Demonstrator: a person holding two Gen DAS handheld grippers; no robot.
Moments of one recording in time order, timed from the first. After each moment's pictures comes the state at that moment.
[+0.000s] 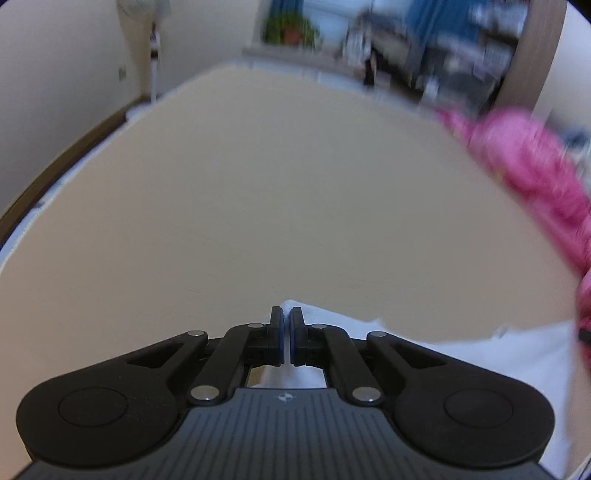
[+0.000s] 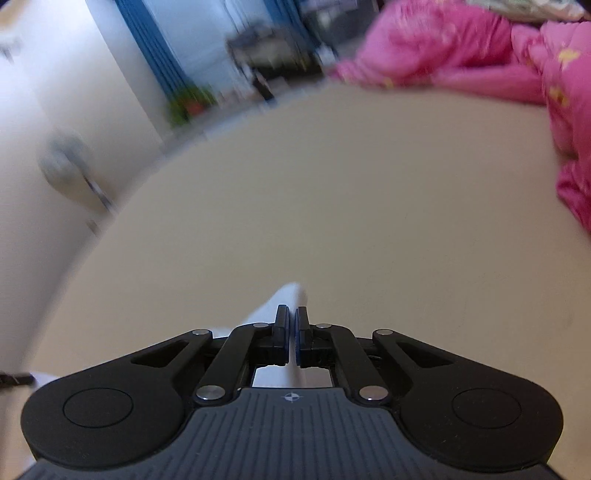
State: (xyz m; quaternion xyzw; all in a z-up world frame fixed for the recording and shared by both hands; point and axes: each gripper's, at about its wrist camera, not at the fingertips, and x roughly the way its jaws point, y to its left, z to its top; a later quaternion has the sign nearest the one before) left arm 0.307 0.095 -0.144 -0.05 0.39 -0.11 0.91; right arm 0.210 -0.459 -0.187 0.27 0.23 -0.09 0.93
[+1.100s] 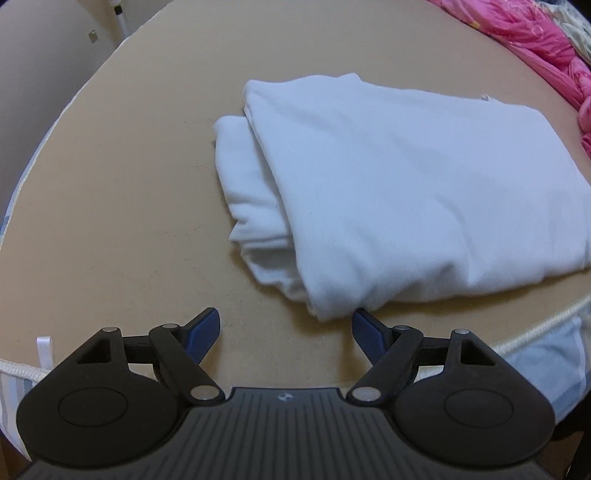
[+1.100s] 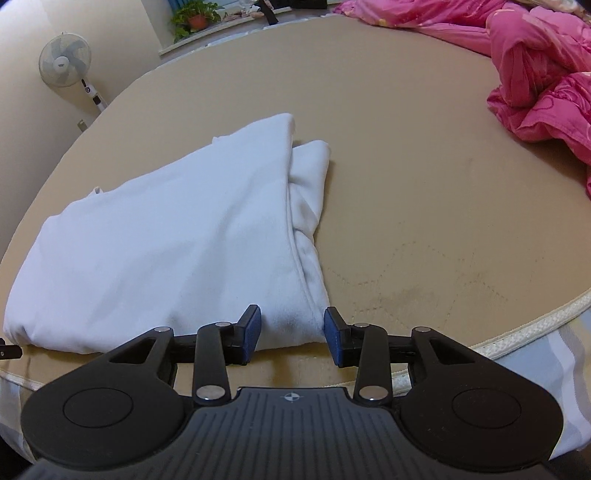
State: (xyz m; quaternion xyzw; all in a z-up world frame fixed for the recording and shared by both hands) left arm 0.140 0.111 -0.215 0.10 0.51 -0.12 0.84; right arm 0.085 -0.375 -0.213 0.18 0.41 -0.10 0.89
